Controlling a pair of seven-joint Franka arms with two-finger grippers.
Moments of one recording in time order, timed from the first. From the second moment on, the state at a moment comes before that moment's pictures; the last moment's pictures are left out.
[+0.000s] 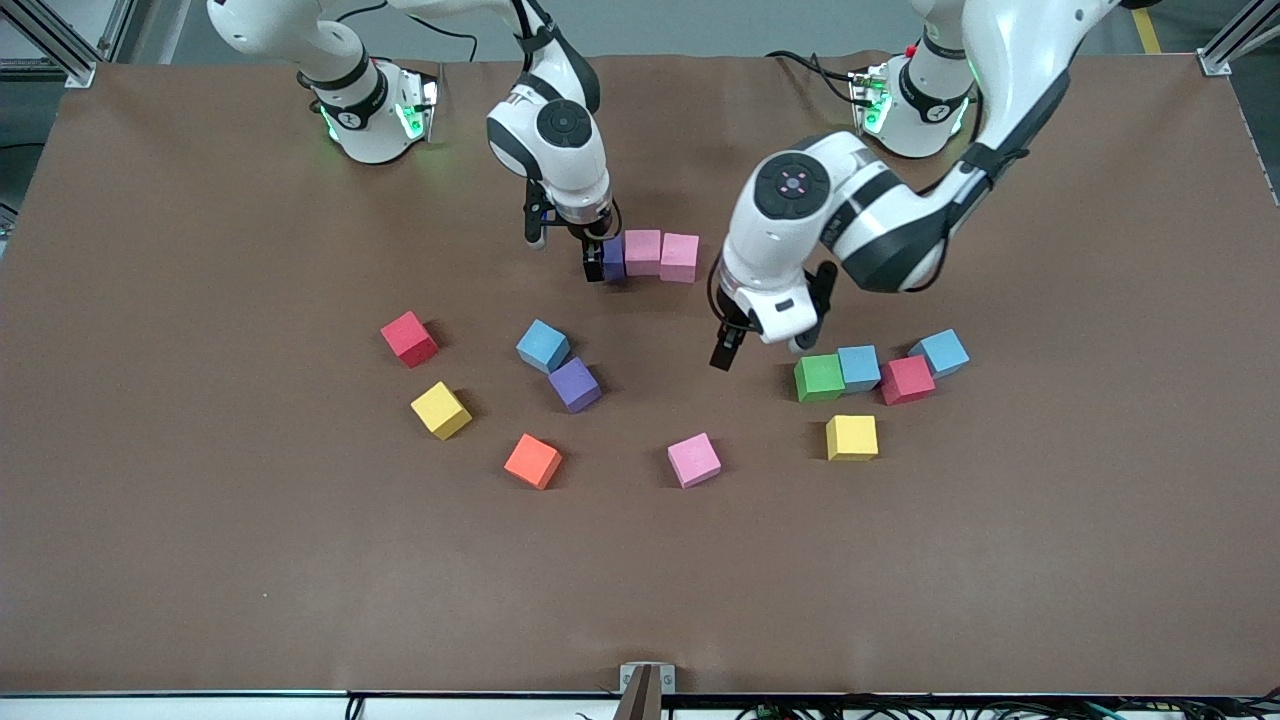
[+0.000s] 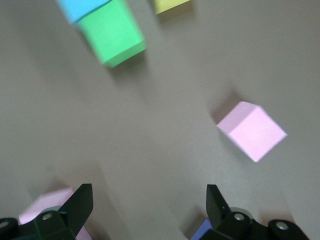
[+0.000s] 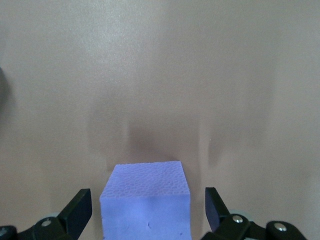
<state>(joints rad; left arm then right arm) 0.16 0.52 -0.91 -1.78 0.44 2.14 -2.00 1.02 0.35 -0.05 -2.29 0.09 2.66 2.43</state>
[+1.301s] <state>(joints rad) 0.30 0.65 -0.75 -1.76 0.53 2.22 -0.86 0.77 0.24 -0.09 -2.16 0.09 2.38 1.43</state>
